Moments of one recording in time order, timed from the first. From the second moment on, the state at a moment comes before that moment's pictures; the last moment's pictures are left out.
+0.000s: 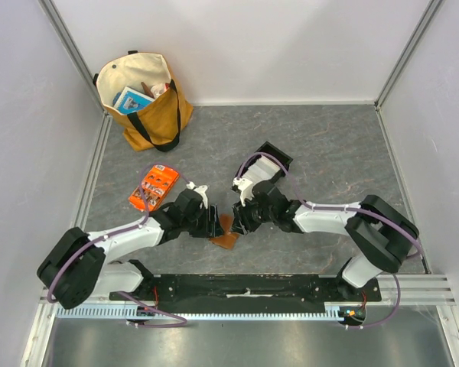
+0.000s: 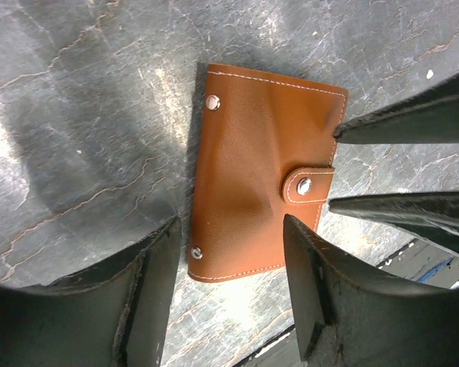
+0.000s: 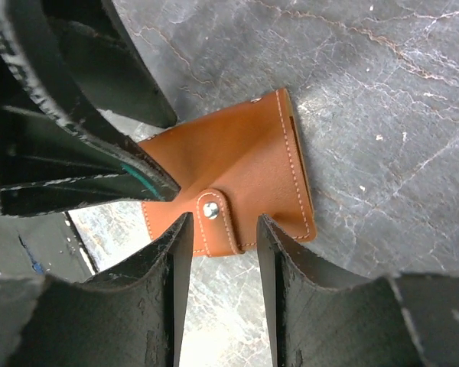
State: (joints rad) left arm -0.70 1.23 0.47 -0.13 0.15 -0.63; right arm 0.86 1.57 0.69 0.20 -0.34 0.28
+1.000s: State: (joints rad) left arm -0.68 1.39 0.59 -0.19 0.30 -0.56; right arm 0.81 1.60 0.66 0.21 -0.48 0.22
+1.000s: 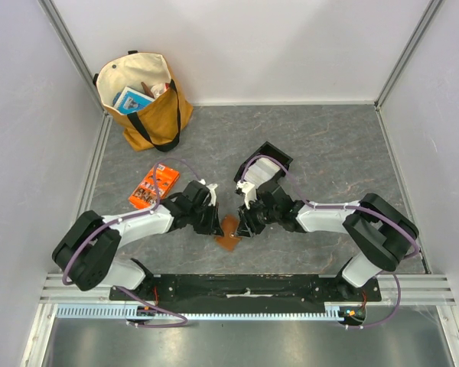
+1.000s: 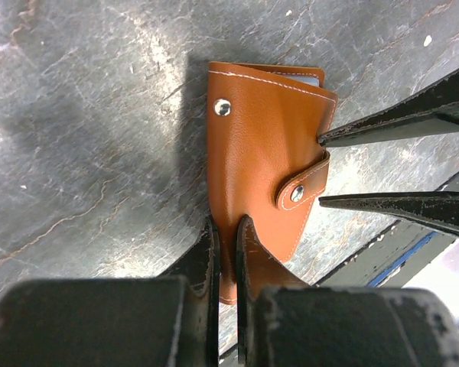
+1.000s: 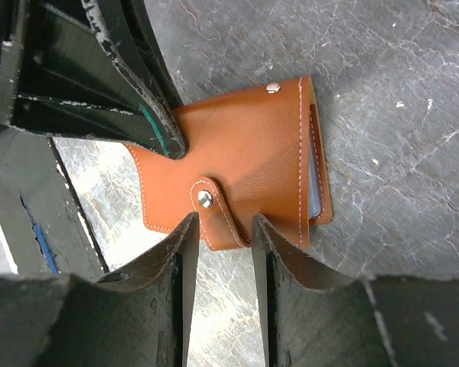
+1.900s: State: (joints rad) left arm -0.68 1.48 0.69 -0.27 0.32 -0.44; right arm 0.80 1.66 0.72 0.12 -0.59 0.17
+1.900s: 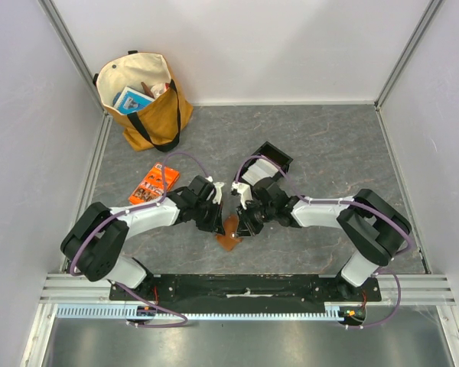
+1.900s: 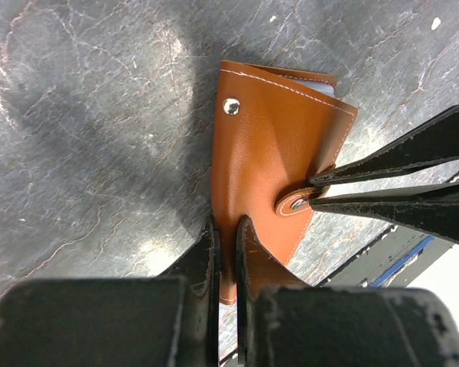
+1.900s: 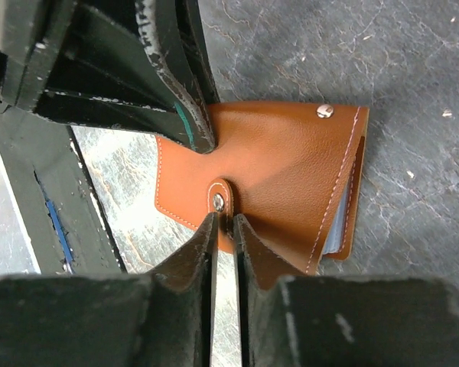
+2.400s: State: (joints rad) left arm -0.68 1.49 0.71 -0.32 0.31 -0.44; right arm 0.87 1.67 0.76 0.08 -0.57 0.11
